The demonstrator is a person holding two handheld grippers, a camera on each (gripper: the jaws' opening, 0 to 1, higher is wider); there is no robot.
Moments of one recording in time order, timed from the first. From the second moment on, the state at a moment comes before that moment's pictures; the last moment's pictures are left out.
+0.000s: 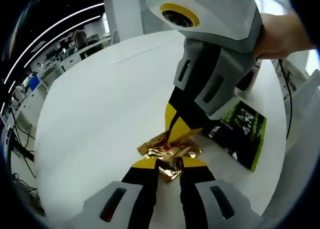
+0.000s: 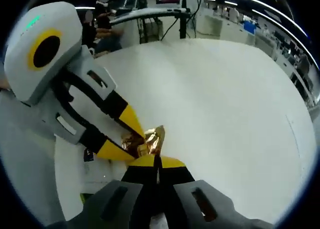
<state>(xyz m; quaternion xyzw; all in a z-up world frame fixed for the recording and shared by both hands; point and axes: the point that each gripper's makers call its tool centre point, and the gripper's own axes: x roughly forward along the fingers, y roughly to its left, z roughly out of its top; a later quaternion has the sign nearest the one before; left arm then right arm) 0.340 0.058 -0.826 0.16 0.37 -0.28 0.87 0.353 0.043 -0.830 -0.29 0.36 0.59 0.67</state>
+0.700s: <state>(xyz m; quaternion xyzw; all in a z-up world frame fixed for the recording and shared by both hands) 0.340 0.055 -0.828 0.14 0.37 -0.26 0.88 0.384 0.035 -0.807 -0.29 0.28 0.53 0.74</state>
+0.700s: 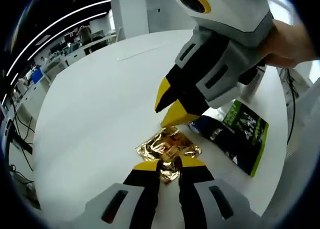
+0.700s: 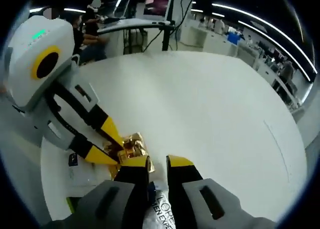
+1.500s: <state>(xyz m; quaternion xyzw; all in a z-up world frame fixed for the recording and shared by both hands) 0.325 0.055 -0.812 0.12 0.39 -0.25 0.88 0.341 0.018 -0.746 -0.28 0.21 0.54 0.76</state>
